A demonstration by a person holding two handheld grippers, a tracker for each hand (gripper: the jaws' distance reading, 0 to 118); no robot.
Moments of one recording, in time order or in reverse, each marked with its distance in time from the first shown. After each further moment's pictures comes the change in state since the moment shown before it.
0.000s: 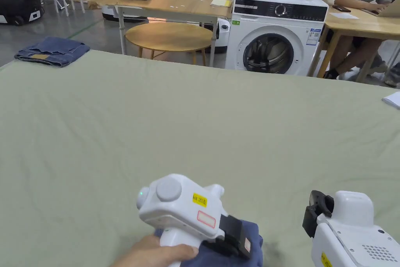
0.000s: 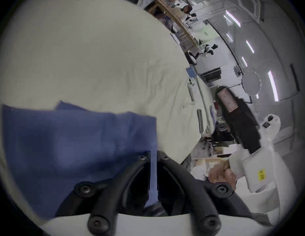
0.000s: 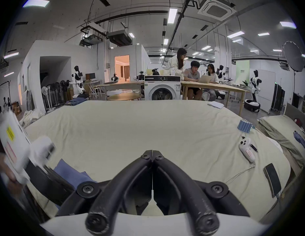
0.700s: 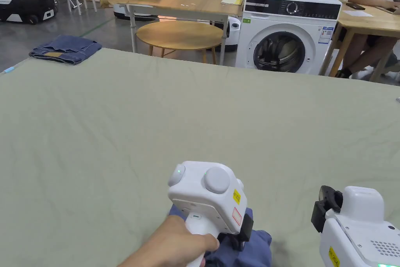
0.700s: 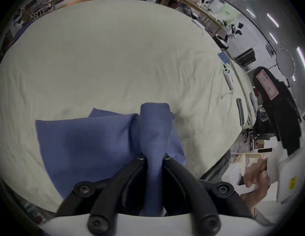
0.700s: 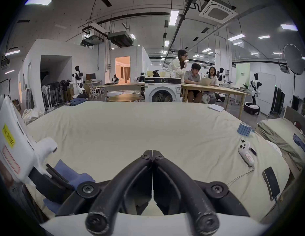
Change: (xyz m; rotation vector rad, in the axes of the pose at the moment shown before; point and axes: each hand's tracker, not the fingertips) left arm 0.052 0.011 -0.003 -0.028 0.474 -0.108; right arm -0.002 0.004 -0.002 0.016 -0.004 0.018
